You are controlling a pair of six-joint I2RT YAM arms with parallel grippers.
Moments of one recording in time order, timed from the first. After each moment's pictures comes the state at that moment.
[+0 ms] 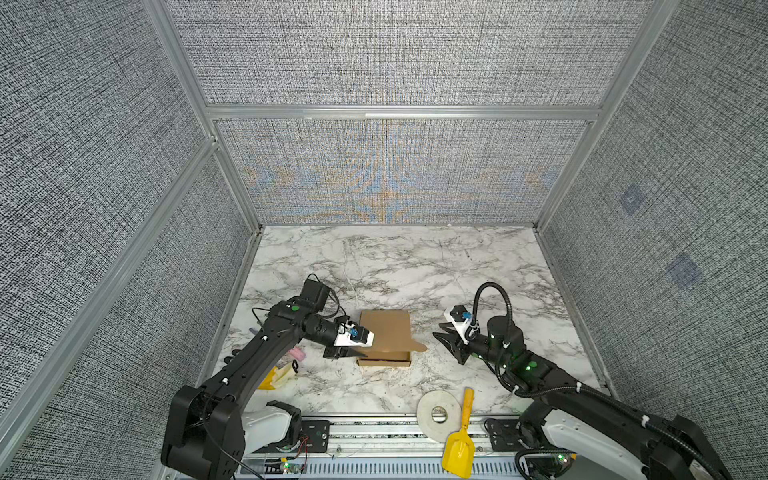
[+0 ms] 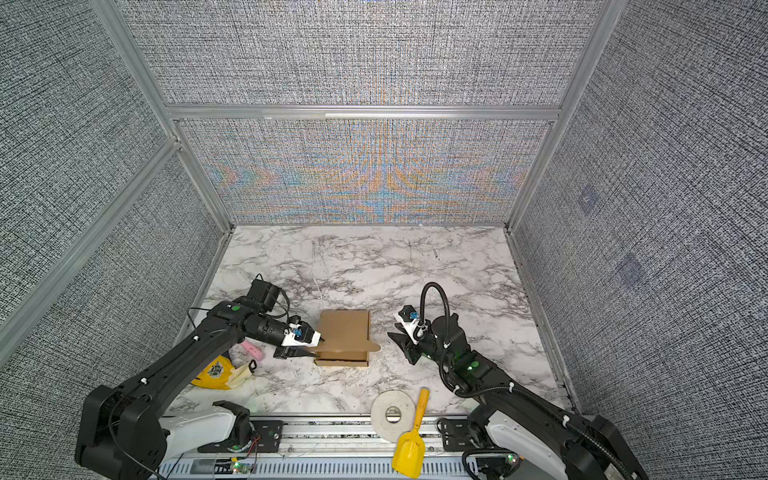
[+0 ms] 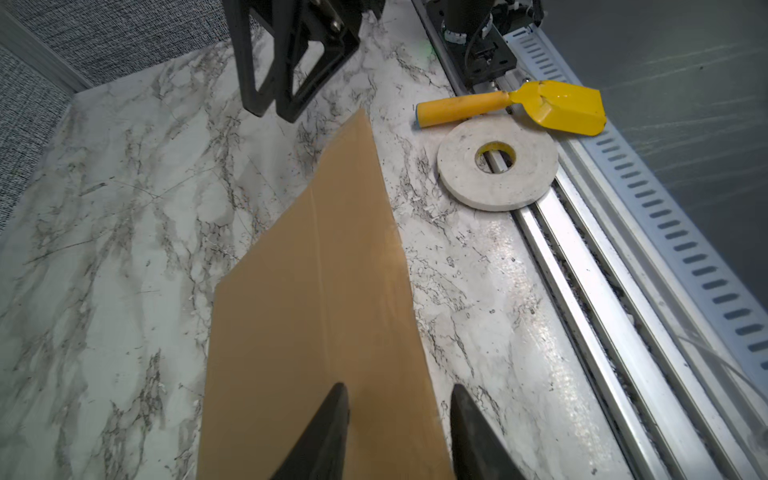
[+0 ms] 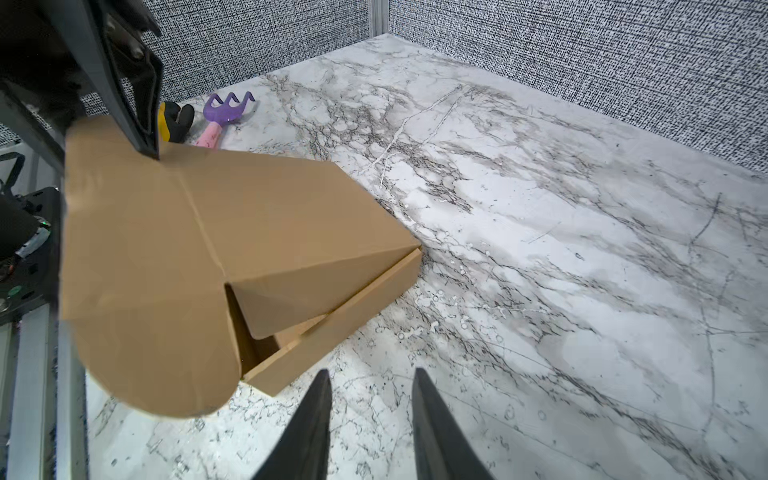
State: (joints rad) left arm -0.37 1.21 0.79 -0.88 0.90 1.44; right arm 0.65 0.89 0.33 0.16 -0.26 -0.07
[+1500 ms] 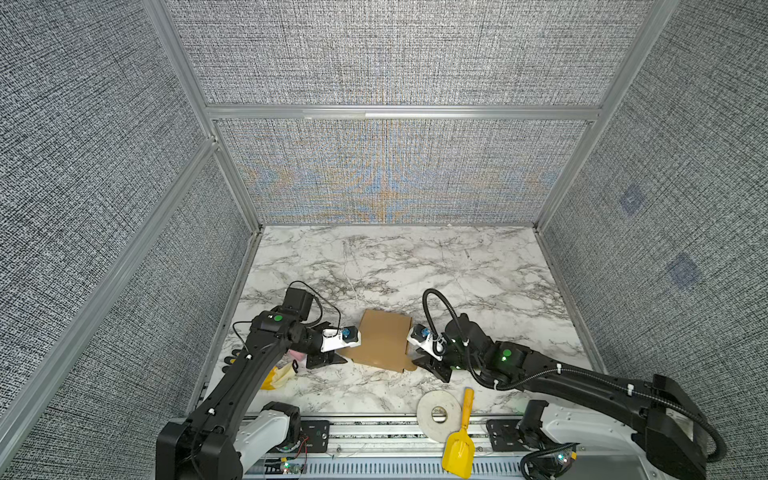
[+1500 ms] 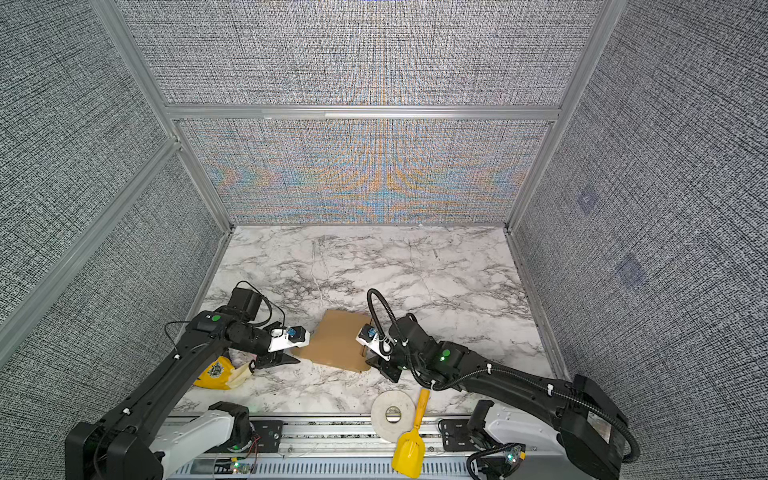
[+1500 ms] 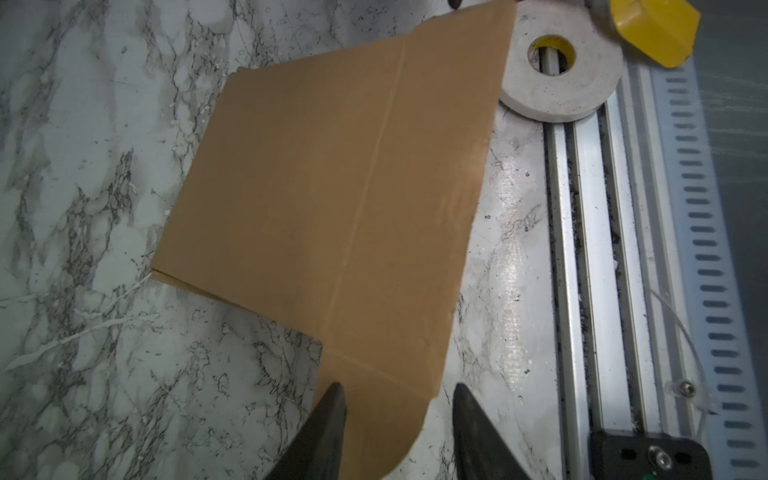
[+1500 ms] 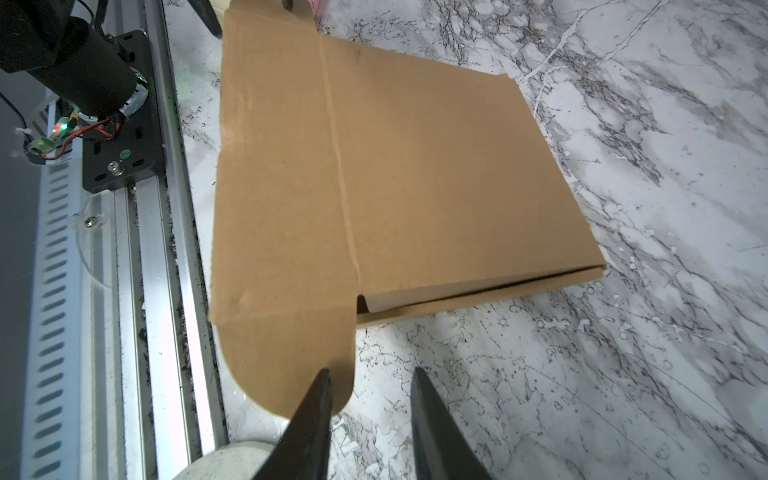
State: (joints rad) left arm -0.25 1.07 0.75 -0.99 0.64 1.22; right arm 0.96 1.11 0.59 -0.19 -0.20 -0.13
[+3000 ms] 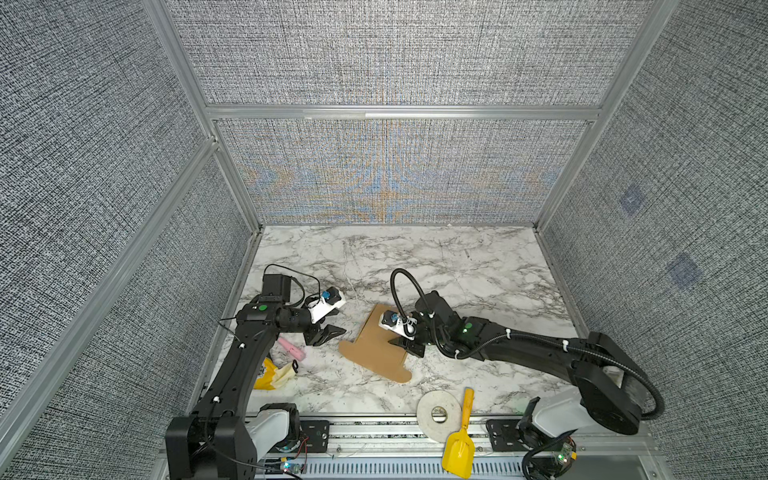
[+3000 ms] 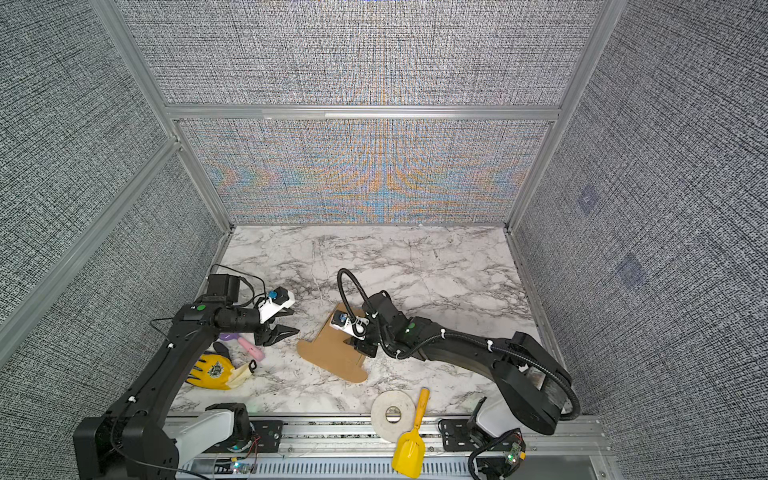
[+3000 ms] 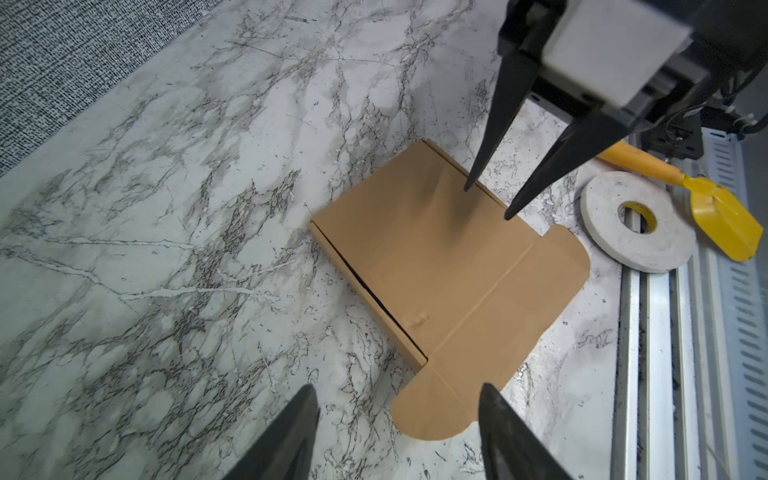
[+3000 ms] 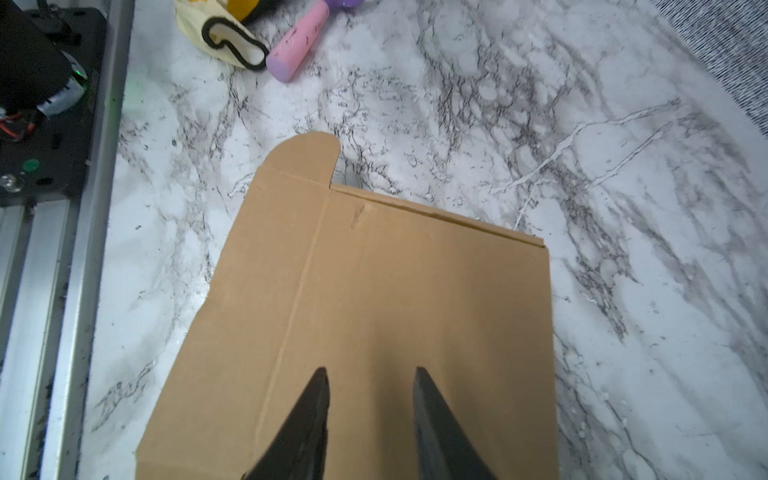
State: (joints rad) left arm -0.04 1.14 0.84 -0.83 0.84 0.97; right arm 0.91 1.47 0.84 -0.07 -0.24 -0.37
